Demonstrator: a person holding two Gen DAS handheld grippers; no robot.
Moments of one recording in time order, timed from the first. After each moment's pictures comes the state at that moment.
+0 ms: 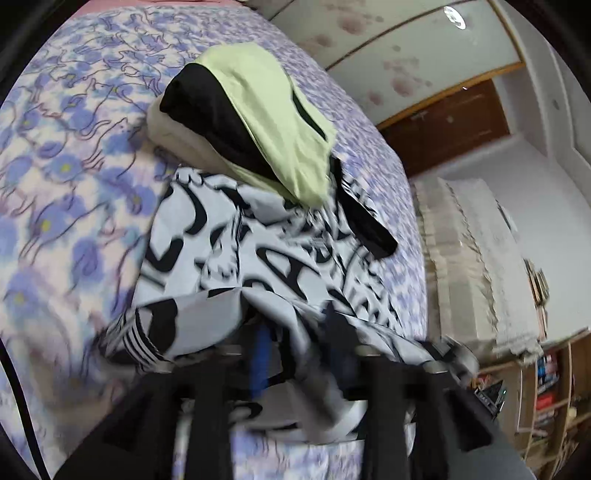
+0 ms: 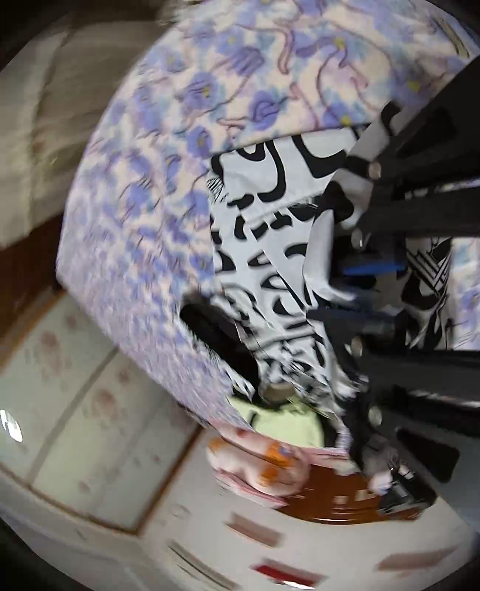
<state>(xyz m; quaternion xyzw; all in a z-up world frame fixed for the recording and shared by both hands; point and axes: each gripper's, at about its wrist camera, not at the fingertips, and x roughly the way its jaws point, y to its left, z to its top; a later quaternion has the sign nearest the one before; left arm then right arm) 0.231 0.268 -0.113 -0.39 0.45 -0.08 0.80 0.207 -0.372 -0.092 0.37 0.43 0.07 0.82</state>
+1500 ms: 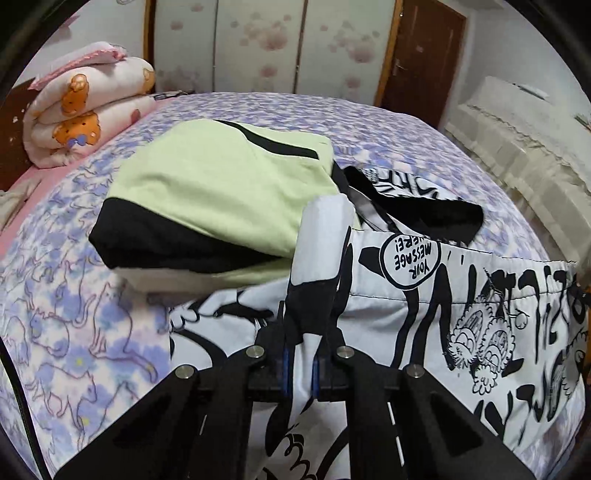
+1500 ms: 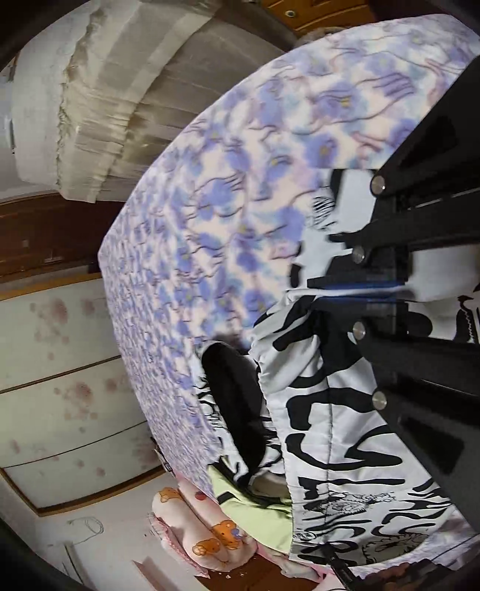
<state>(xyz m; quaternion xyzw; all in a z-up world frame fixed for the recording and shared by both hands) 0.333 0.181 -0.131 -0.05 0.41 -0.02 0.91 0.291 -0.330 -0.112 0.11 0.39 0.00 0.92</state>
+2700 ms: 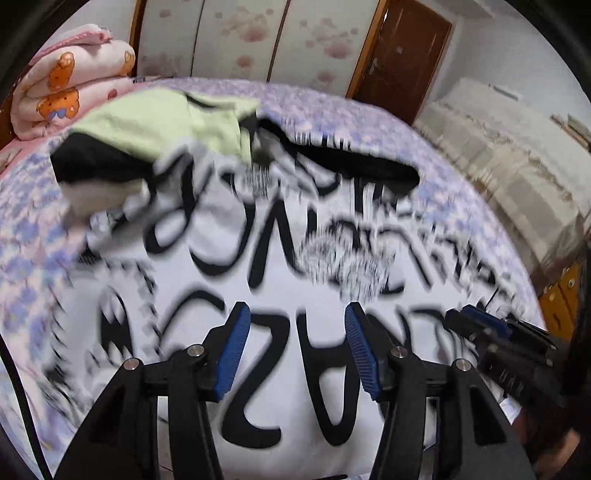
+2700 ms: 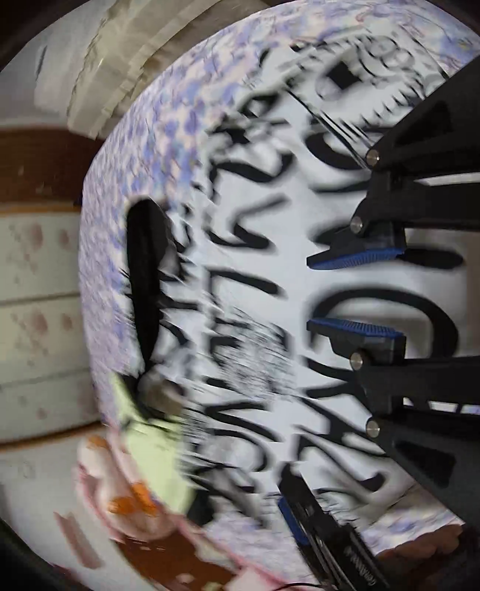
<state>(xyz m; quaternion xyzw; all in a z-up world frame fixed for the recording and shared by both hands) 0.249 0.083 -0.170 -0.10 0.42 -0.07 0.90 0.232 -0.129 -0.163 0.01 0.44 0.07 0.90</state>
